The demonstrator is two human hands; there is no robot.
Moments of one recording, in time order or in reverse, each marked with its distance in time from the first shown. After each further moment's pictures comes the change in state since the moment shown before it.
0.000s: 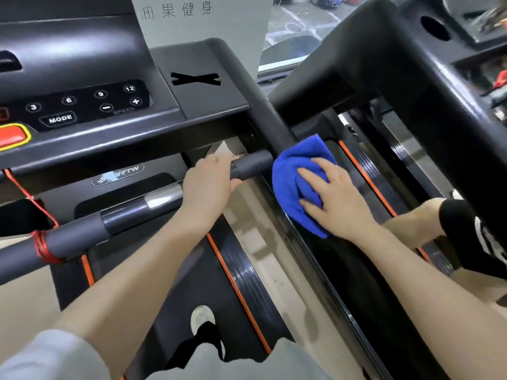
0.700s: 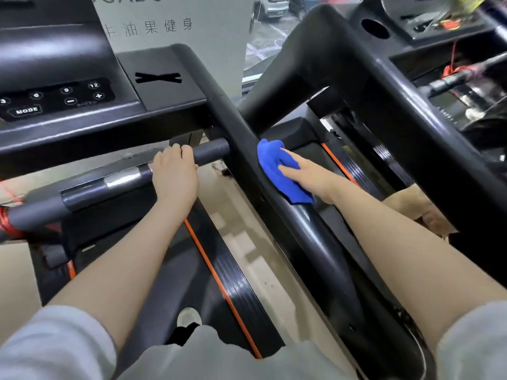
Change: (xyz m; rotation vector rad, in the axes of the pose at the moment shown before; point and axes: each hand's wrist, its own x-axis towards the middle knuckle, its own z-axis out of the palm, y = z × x) left_hand -0.017 0.026 0.024 0.164 0.189 -0.092; right_hand -0.008 0.046 -0.030 0.855 -0.445 0.271
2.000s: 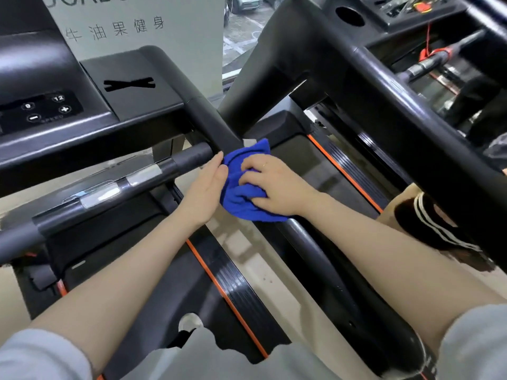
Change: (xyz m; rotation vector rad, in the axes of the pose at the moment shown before) left_hand -0.017 0.047 0.004 -1.098 -0.436 0.074; right_hand 0.007 -0.008 0.031 -0.913 0.205 -0.700
